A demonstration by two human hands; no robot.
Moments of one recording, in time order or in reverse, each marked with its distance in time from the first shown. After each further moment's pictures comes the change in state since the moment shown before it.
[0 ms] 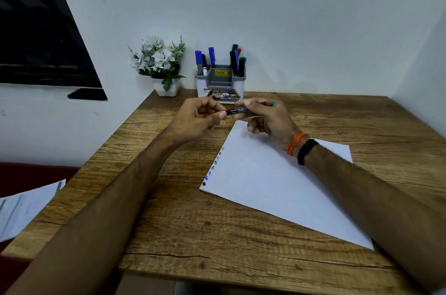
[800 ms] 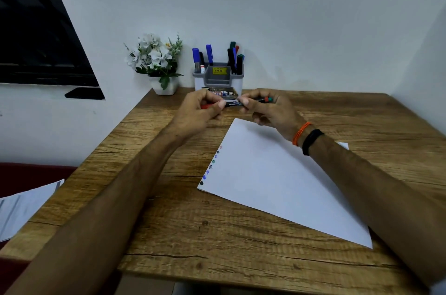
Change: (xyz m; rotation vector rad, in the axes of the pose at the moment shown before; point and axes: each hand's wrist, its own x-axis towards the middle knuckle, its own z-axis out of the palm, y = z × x) left_hand 0.006 0.010 0.011 -0.097 0.121 -0.067; right_hand 0.008 -0.006 -0.014 -0.137 -0.020 -0.086
